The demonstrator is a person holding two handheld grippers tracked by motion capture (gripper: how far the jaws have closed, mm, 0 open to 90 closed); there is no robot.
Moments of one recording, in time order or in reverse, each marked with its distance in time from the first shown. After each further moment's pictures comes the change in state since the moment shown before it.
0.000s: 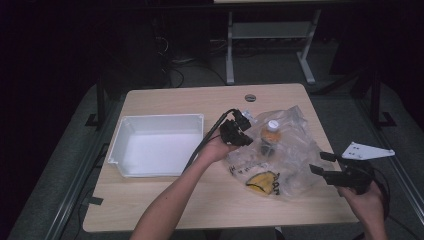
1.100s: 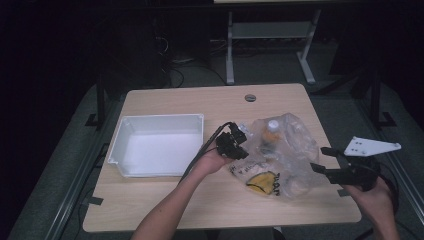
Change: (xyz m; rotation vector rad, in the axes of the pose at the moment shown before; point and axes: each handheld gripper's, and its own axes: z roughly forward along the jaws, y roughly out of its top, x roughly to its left) left arm -0.012 -0.029 0.006 0.032 -0.011 0.010; right arm 0.012 0.033 -0.017 0.017 0.031 -0.102
